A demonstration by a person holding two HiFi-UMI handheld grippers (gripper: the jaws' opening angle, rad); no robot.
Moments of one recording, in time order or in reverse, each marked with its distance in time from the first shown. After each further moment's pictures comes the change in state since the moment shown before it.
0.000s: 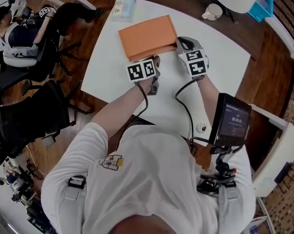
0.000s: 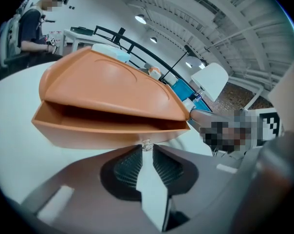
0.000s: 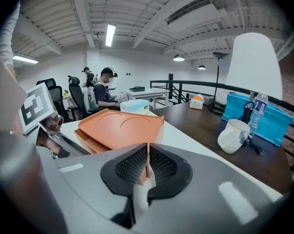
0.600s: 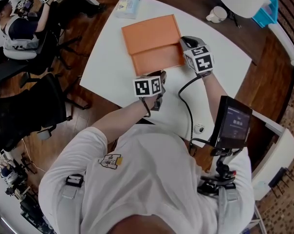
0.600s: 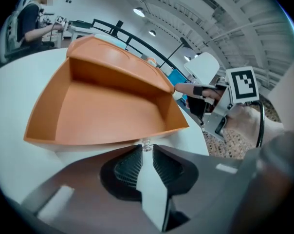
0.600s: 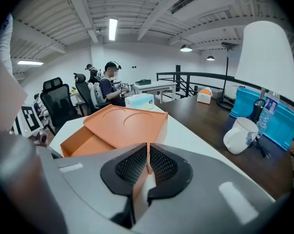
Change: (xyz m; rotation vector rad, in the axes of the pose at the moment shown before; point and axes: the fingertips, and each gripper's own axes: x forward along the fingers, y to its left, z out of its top) left arm -0.024 -0.023 -0.076 0.011 0.084 -0.032; right arm 0.003 -0.002 0.000 -0.019 0.096 0.090
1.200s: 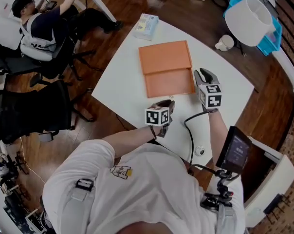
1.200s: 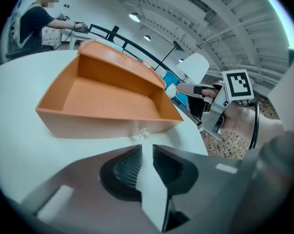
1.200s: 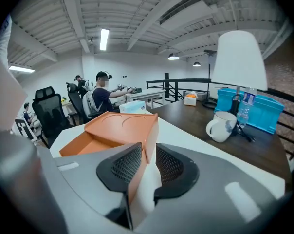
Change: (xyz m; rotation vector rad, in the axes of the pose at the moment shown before) left arm 0.001 -0.008 -0.034 0.049 -0.082 -0.020; right arm -0.037 -0.013 -0.024 0.092 -0.102 -0.081
